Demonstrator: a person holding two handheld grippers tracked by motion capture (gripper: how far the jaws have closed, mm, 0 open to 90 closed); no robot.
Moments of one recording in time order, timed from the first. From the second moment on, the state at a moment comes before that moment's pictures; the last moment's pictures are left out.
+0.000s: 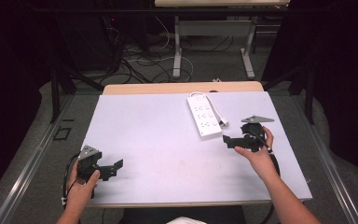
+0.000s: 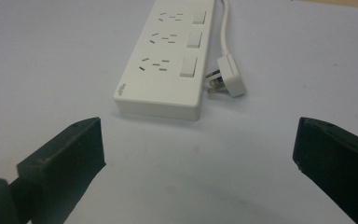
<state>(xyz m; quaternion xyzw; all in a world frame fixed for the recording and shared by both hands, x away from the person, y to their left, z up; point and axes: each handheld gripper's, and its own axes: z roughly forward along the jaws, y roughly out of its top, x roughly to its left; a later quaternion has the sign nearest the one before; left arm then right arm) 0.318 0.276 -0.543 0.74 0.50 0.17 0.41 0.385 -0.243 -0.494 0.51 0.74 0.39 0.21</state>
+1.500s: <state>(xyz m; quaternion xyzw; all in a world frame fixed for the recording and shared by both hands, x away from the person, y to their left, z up) 0.318 0.278 -0.544 0.74 0.51 0.17 0.41 0.457 -0.211 -0.445 0.50 0.76 0.37 0.20</state>
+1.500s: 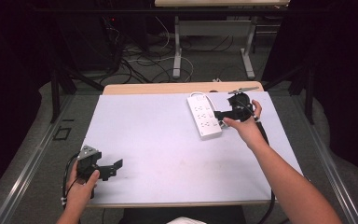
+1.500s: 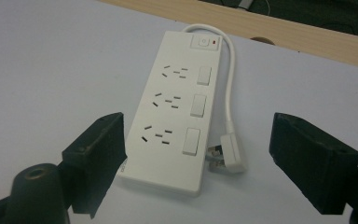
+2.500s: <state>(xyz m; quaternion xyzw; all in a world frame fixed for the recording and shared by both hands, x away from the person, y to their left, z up) 0.319 0.280 -0.545 0.73 0.51 0.17 0.41 0.496 -0.199 -0.454 0.52 0.76 0.35 0.18</state>
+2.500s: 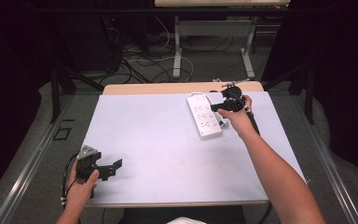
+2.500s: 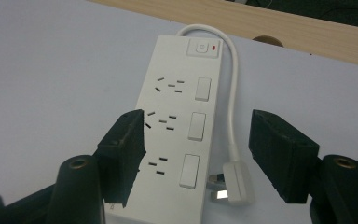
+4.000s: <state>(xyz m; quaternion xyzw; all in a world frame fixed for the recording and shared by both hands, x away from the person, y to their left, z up) 0.318 0.281 -0.547 0.73 0.51 0.17 0.42 0.532 -0.200 -0.494 0.59 0.72 0.34 0.14</state>
